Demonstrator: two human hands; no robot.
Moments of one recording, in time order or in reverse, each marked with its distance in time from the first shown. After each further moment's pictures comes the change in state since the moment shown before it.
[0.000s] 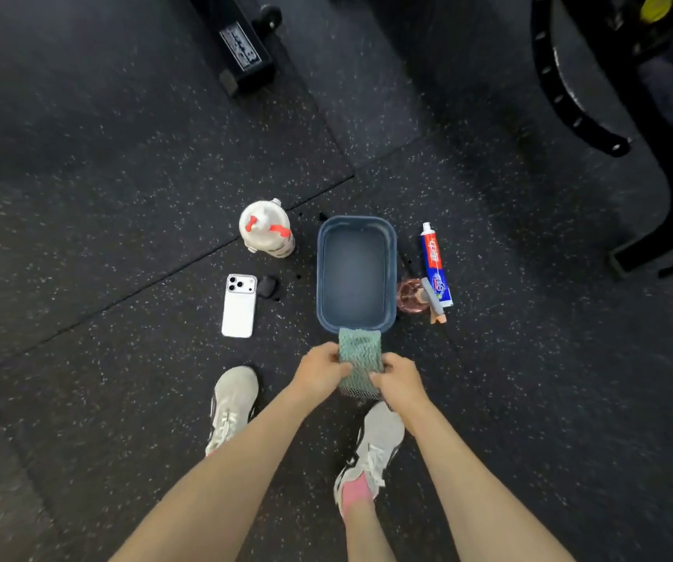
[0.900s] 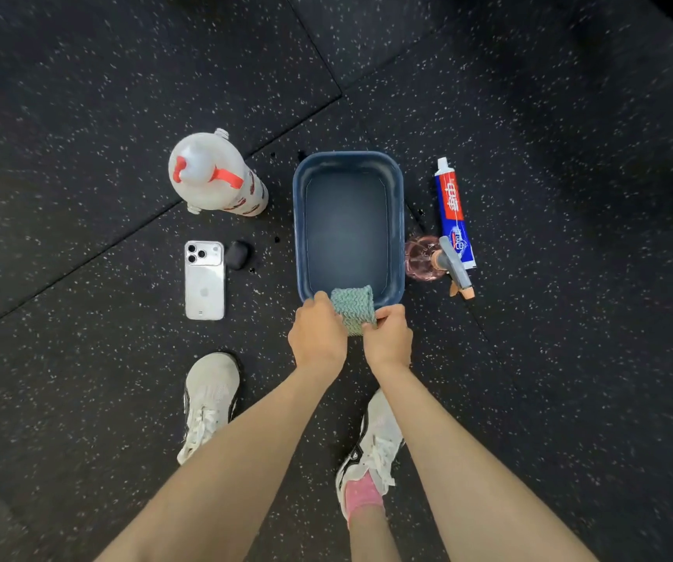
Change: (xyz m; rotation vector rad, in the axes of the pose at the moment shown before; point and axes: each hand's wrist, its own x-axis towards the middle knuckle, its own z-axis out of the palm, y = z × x) left_hand 0.124 -0.025 0.049 0.479 0.403 -0.037; right_hand 0.120 0.022 0.046 0.021 0.288 0.099
